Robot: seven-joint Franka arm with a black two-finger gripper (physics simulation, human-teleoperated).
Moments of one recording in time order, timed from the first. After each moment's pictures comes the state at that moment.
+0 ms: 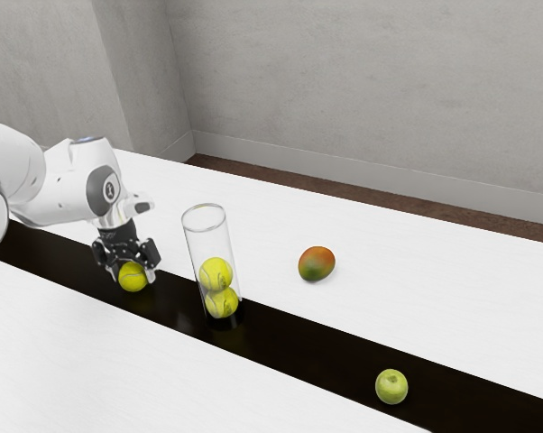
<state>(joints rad) 0.10 0.48 0.24 -1.87 -0.26 2.20 0.27</state>
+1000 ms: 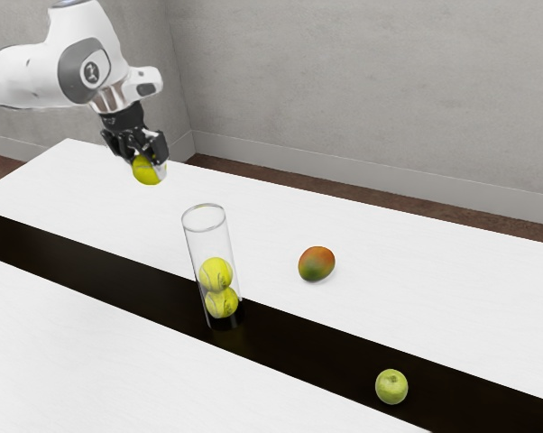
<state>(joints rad) 0.03 0.15 0.17 -1.69 -0.11 1.97 0.24</state>
